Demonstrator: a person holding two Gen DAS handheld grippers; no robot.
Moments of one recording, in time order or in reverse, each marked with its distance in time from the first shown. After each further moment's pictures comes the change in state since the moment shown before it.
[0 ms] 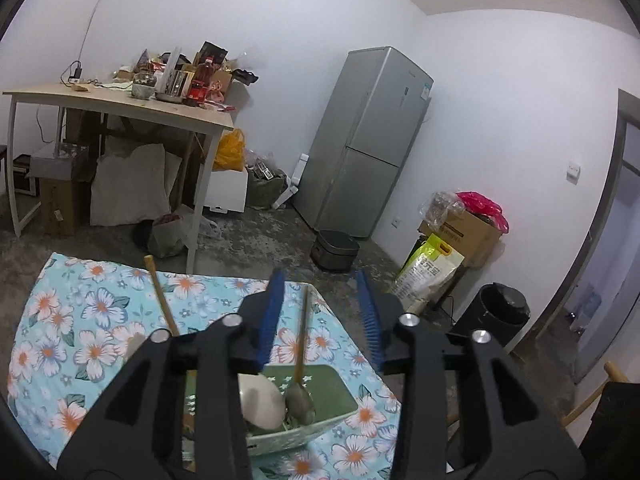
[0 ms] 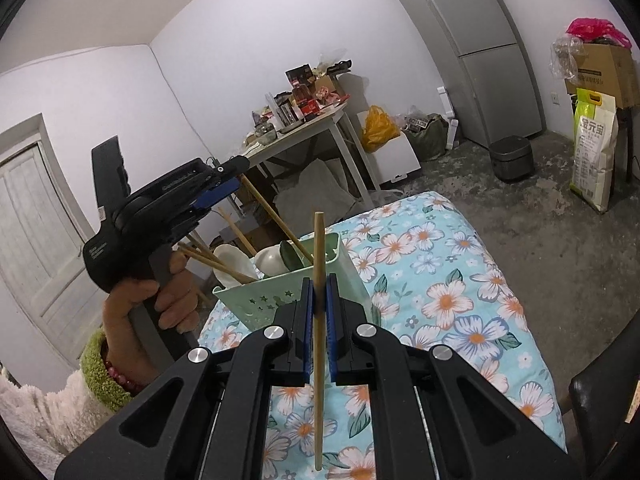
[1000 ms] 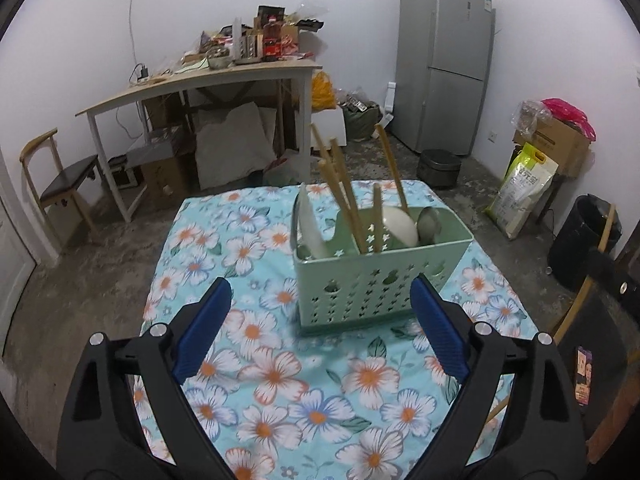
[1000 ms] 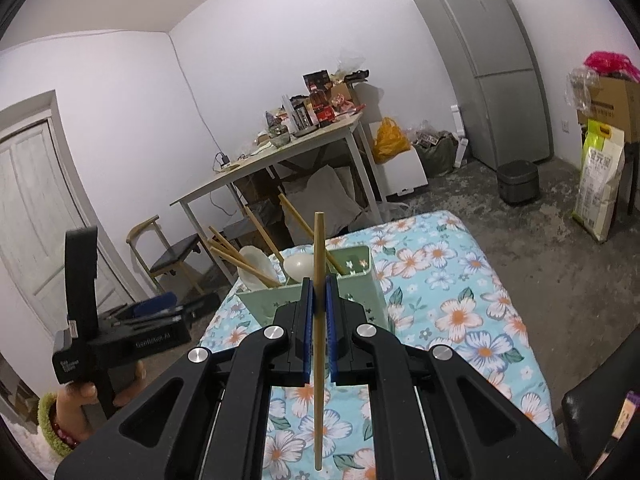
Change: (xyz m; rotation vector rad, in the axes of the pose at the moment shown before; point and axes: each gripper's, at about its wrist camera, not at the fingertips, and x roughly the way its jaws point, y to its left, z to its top) left arm -0.104 0.022 -0.055 0.144 0.265 0.422; right arm -0.009 0.037 0.007 -0.099 -0.026 -0.006
